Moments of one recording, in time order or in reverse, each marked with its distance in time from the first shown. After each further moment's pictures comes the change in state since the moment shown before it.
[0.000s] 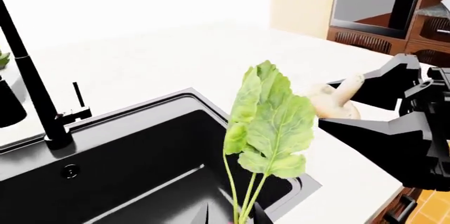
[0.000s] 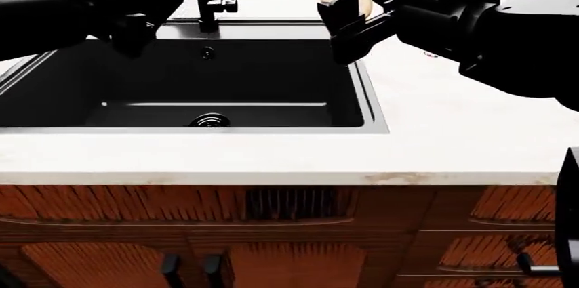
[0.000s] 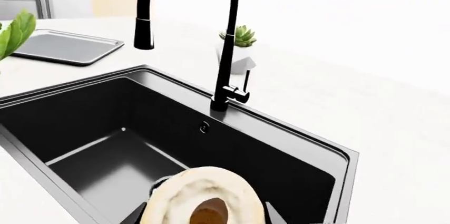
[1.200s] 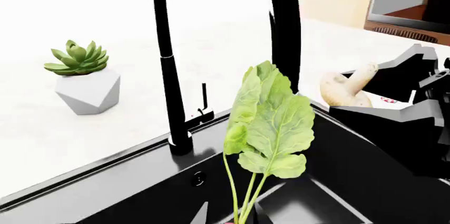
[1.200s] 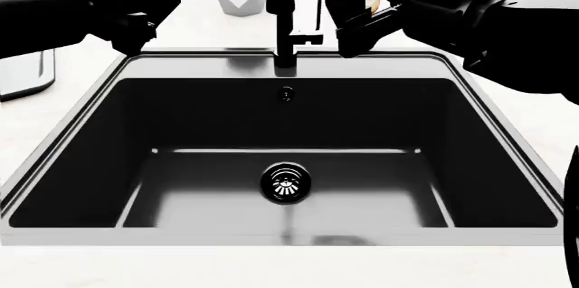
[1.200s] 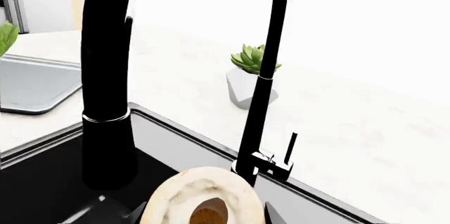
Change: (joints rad) left arm -0.019 0.003 0.024 -0.017 0.012 -0.009 -0.002; right arm 0.013 0.018 -0.019 0.023 0.027 -0.028 0.043
